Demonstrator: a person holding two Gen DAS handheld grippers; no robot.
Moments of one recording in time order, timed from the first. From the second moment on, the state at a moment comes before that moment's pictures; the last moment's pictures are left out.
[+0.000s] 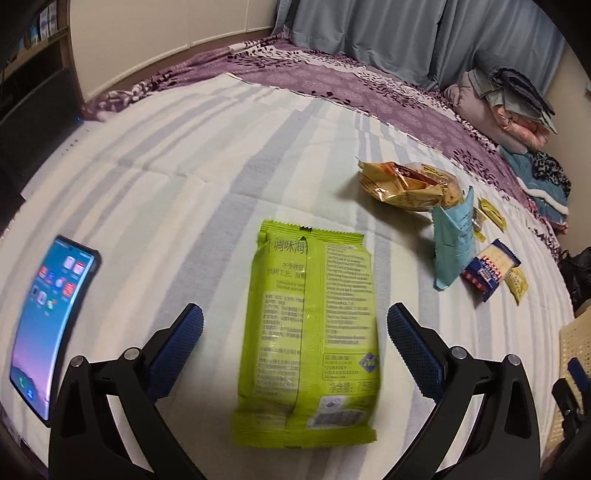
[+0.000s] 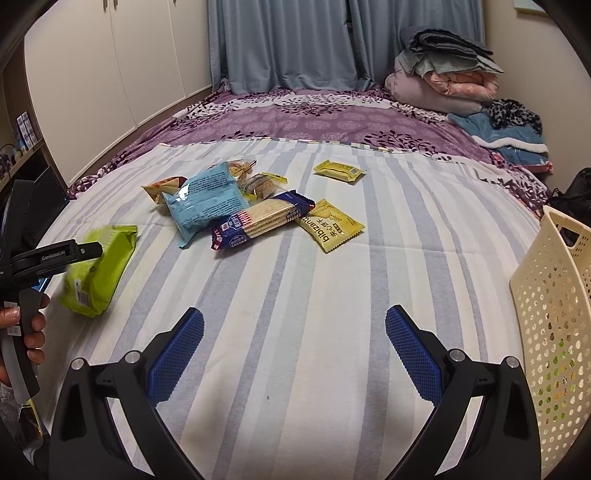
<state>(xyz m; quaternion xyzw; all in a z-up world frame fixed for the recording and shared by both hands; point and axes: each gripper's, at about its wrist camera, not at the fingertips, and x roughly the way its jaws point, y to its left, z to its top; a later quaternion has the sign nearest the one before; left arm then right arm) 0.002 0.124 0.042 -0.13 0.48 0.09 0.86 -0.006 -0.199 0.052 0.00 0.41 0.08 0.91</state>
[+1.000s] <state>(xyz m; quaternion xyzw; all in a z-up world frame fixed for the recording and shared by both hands) 0.014 0.118 0.010 -0.08 0.50 0.08 0.86 0.113 -0.172 0.005 0.07 0.47 0.14 0.87</state>
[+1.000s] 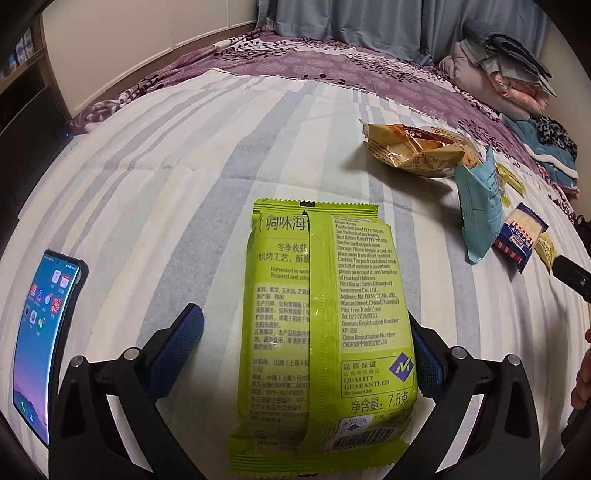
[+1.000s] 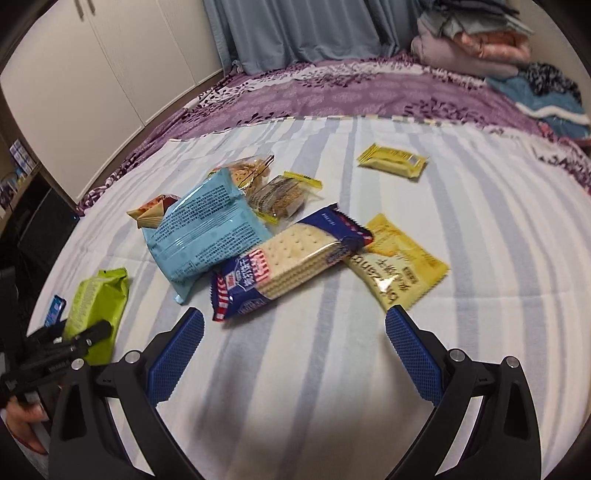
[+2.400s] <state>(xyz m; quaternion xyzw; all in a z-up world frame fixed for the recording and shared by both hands) 0.008 0.108 0.008 -0.04 0.50 0.06 0.86 0.149 -0.142 -0.012 -0.05 0.49 0.10 0.86</state>
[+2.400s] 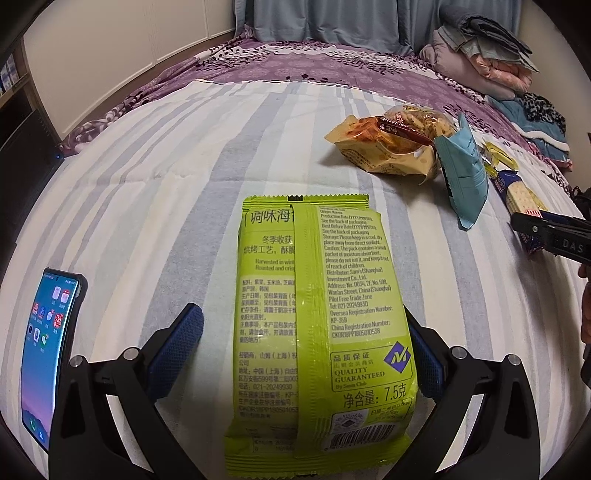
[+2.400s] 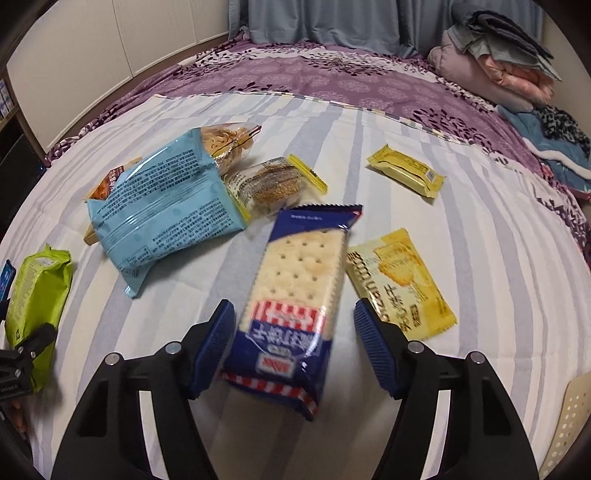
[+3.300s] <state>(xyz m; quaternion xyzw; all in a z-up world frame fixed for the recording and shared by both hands) -0.004 0.103 0.022 -0.05 0.47 0.06 0.88 0.120 -0.165 0.007 0.00 0.45 0.08 0.89</state>
